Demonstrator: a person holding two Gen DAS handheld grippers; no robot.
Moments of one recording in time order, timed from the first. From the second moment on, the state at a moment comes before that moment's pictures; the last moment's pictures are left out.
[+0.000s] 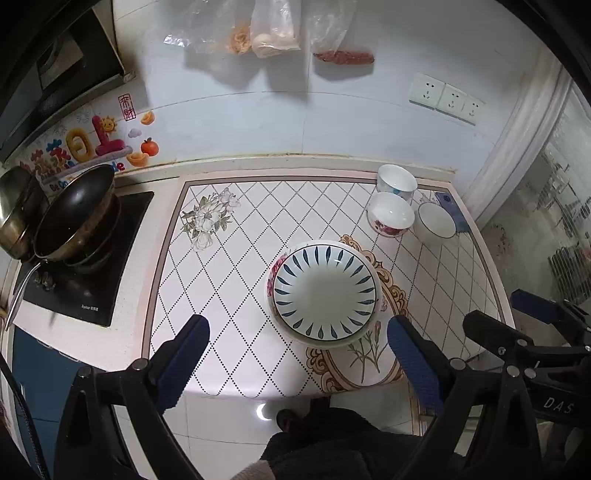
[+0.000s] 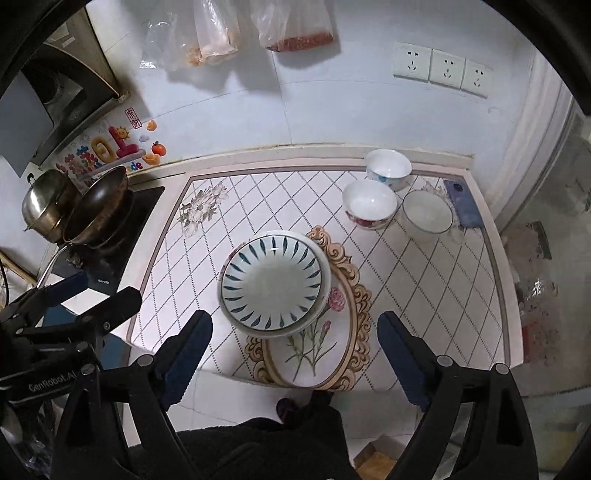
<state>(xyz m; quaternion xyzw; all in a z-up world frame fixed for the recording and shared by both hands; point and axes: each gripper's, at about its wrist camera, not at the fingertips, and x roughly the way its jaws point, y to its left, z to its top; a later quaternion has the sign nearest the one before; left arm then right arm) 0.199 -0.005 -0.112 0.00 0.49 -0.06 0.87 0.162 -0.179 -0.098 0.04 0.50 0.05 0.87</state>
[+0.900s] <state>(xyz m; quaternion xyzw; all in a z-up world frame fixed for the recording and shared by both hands) 0.443 -0.108 -0.226 -0.07 0.59 -0.10 0.80 0.366 -0.348 -0.223 0.24 0.54 0.01 0.81</state>
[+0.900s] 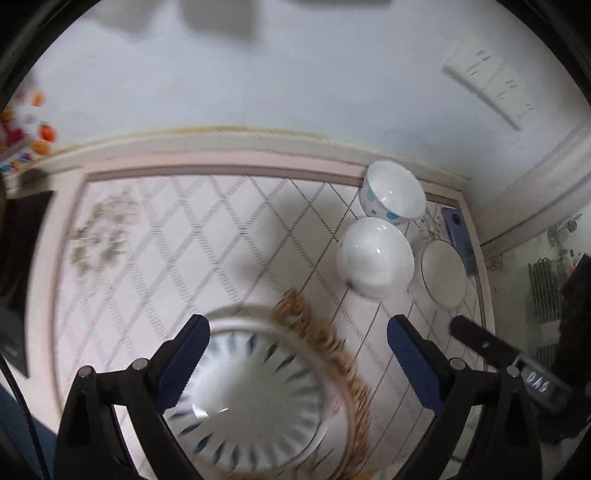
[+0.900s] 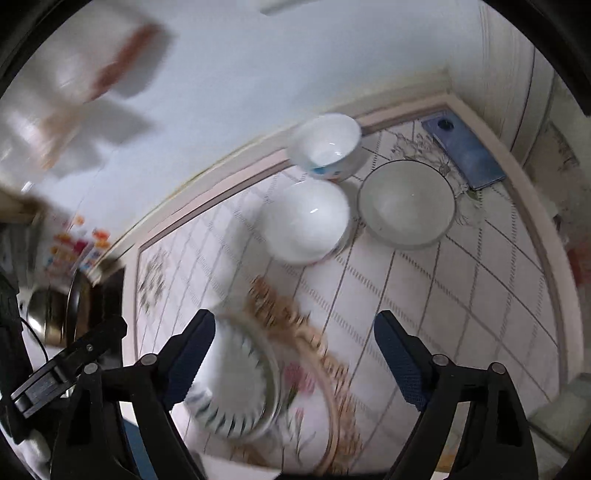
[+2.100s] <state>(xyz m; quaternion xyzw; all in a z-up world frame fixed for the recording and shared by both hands) 0.405 -0.185 -0.309 -0.02 0.66 -0.21 0.72 0.383 -0.350 -0.315 0.21 0.62 0.02 0.76</state>
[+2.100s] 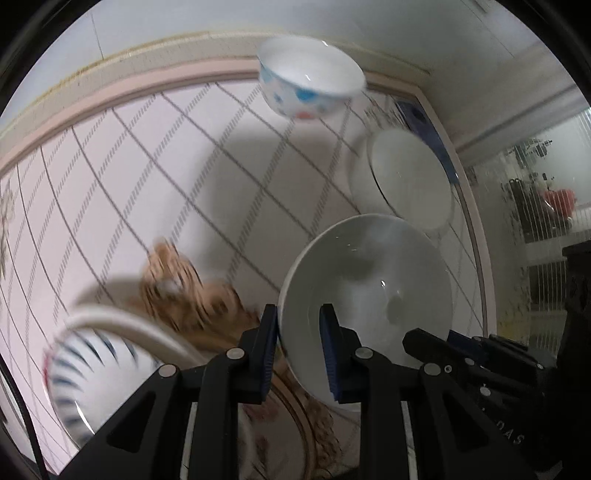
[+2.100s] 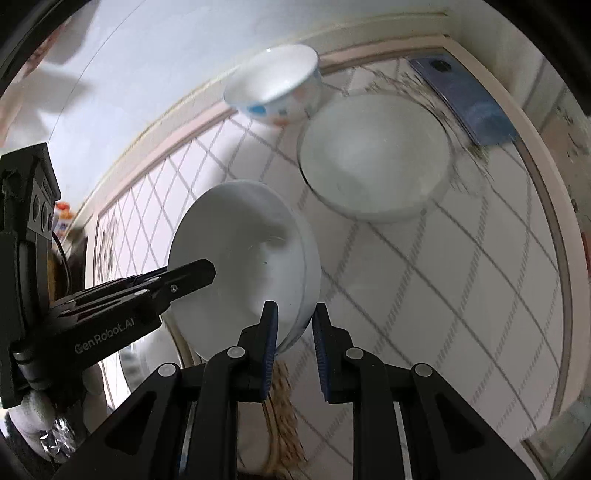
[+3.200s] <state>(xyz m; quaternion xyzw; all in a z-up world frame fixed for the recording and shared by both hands) 0.351 -0.252 -0.341 0.05 0.69 -0.21 0.70 0.297 -0.416 -0.356 0.24 0.65 0.02 0.72</state>
